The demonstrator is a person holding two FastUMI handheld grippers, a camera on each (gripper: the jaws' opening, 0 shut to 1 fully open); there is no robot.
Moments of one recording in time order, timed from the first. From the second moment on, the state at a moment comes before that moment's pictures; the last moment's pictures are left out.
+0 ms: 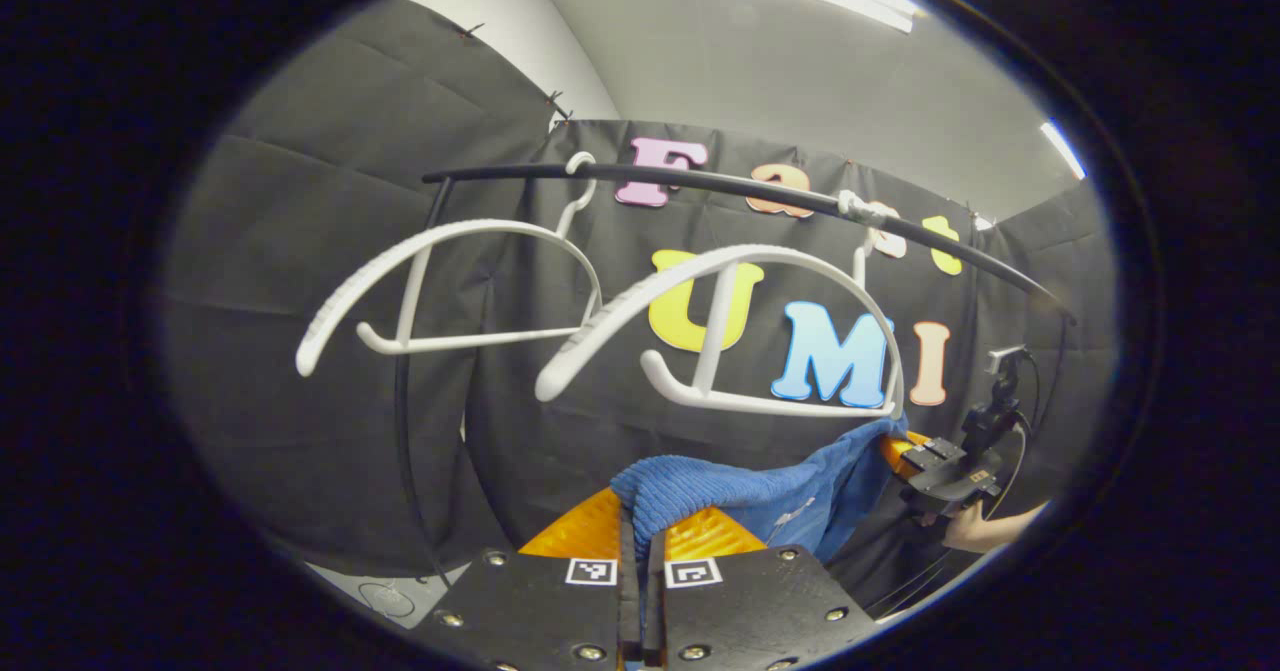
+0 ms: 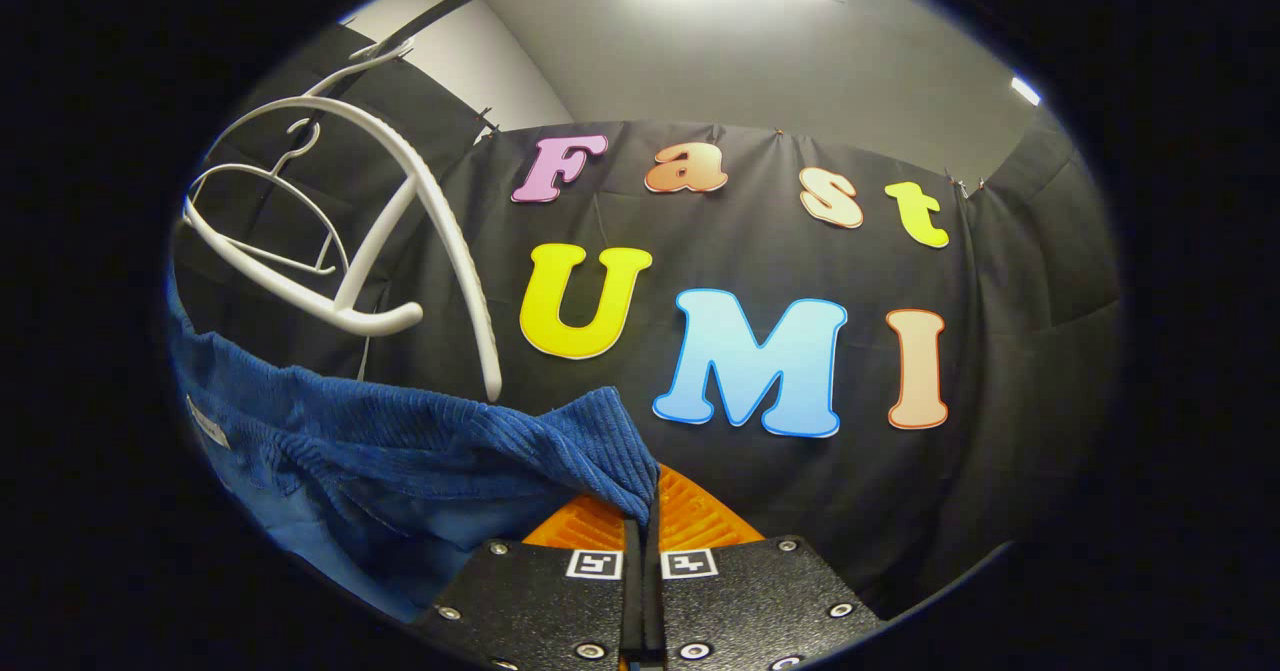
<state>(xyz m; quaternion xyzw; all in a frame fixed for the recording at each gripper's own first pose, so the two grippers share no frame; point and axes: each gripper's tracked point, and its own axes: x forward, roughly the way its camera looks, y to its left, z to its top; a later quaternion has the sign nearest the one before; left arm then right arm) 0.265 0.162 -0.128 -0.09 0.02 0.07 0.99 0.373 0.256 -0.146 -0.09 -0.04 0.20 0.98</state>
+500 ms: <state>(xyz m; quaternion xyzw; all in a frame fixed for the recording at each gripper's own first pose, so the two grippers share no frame) 0.187 0.157 -0.166 -0.10 0.09 0.08 0.99 0.278 0.213 -0.185 -0.08 0.05 0.19 0.98</state>
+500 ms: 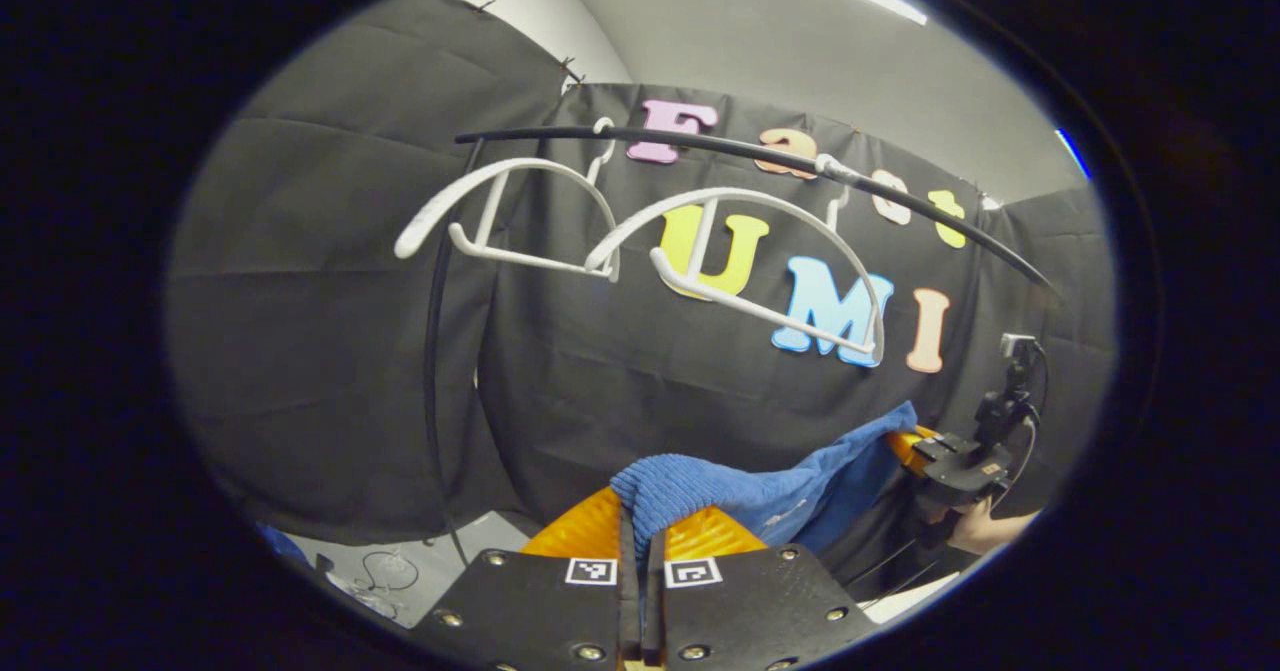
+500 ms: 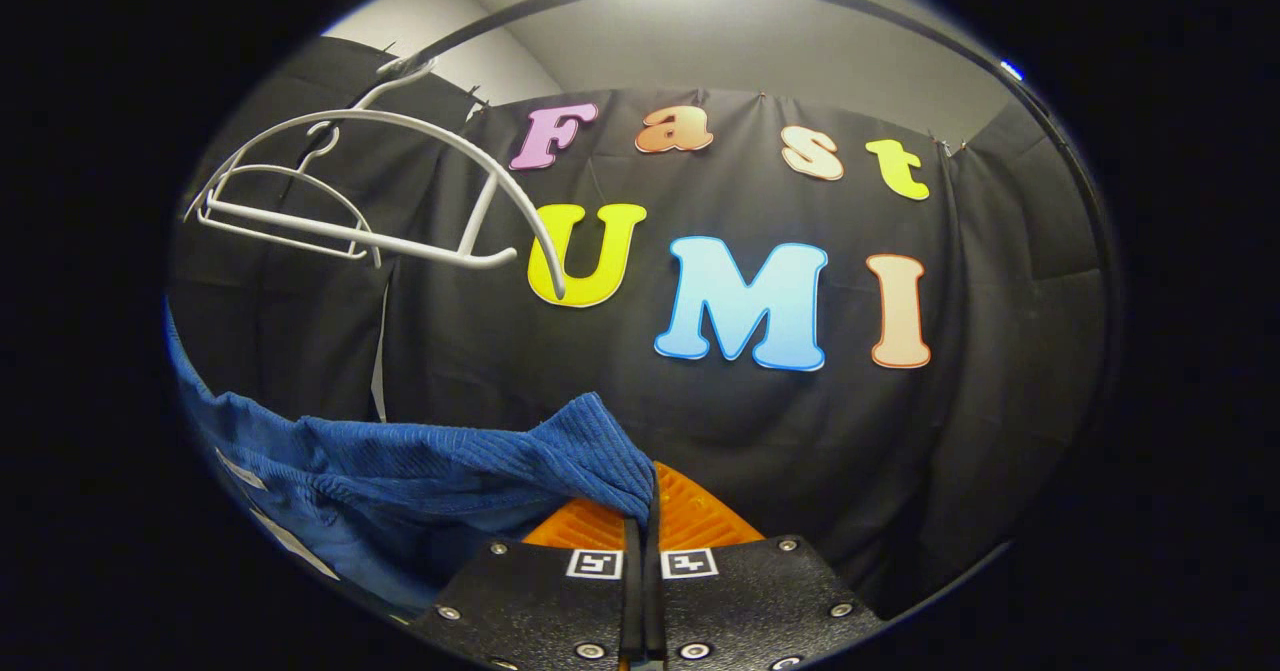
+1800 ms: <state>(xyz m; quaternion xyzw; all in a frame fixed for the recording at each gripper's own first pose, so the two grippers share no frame) 0.096 0.127 -0.272 -0.07 0.20 -0.13 0.97 -0.021 0.293 -0.220 0.04 0.24 0.12 0.96</state>
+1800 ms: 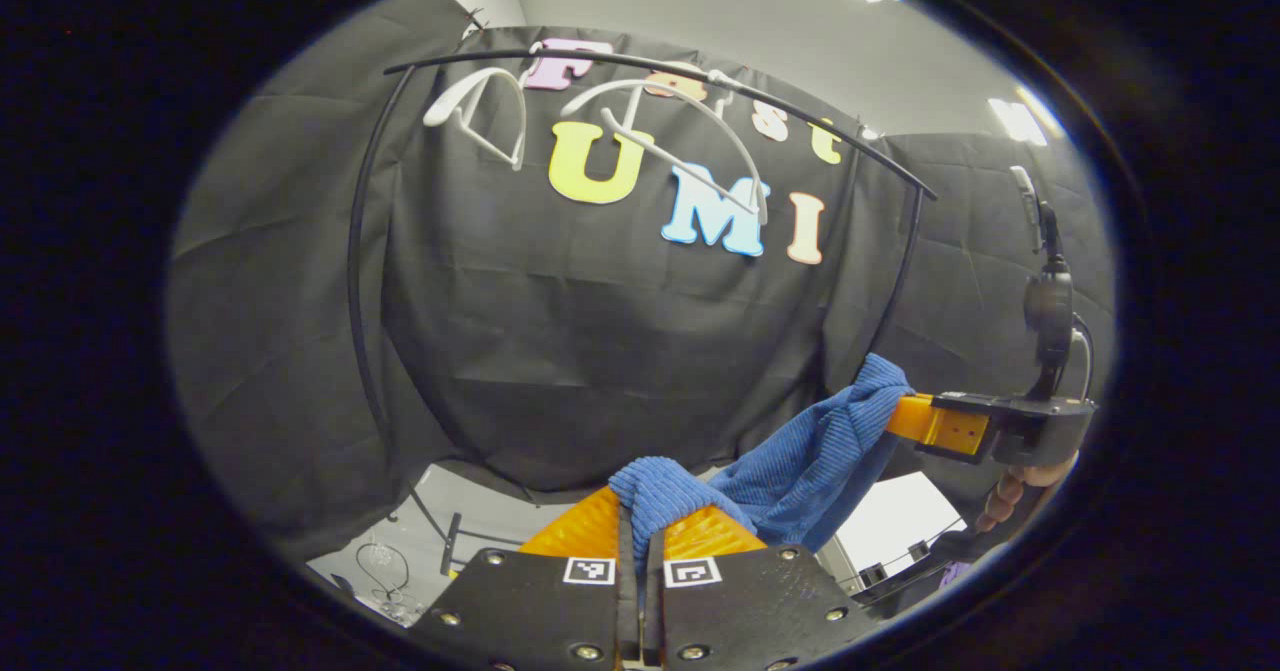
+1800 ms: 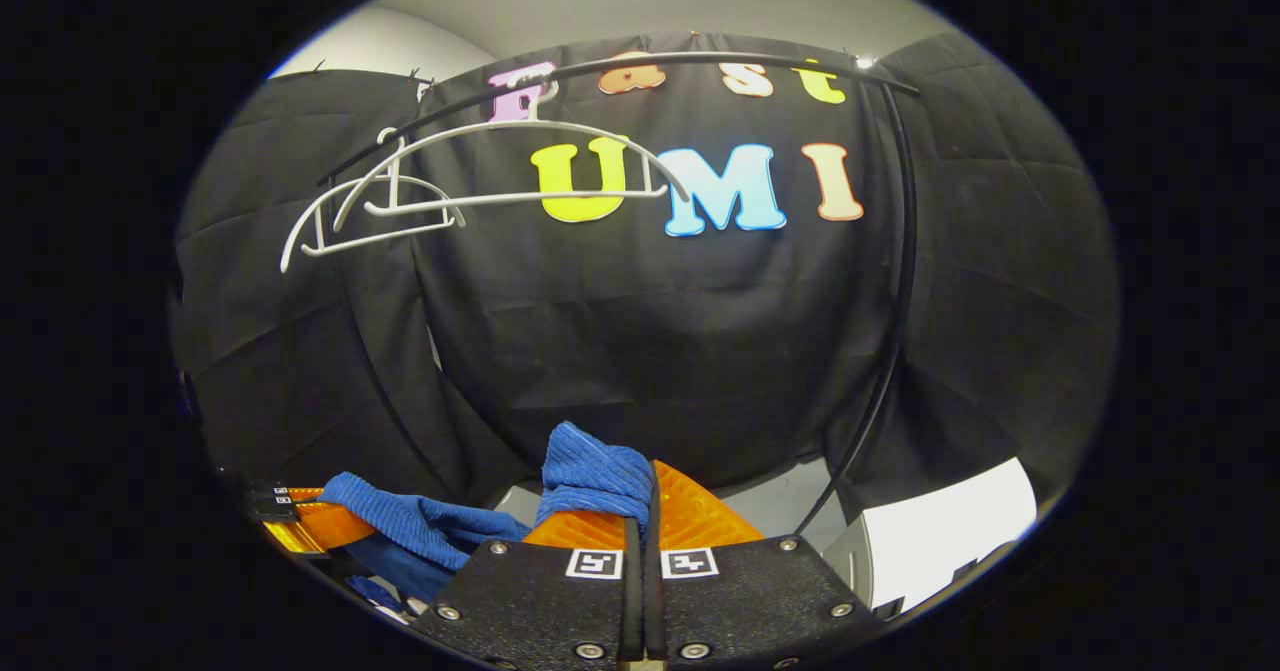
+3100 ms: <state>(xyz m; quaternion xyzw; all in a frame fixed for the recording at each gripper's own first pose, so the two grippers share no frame) 0.129 0.145 -0.555 -0.04 0.41 -0.13 0.90 -0.105 0.272 -0.452 0.00 0.51 0.04 0.86</state>
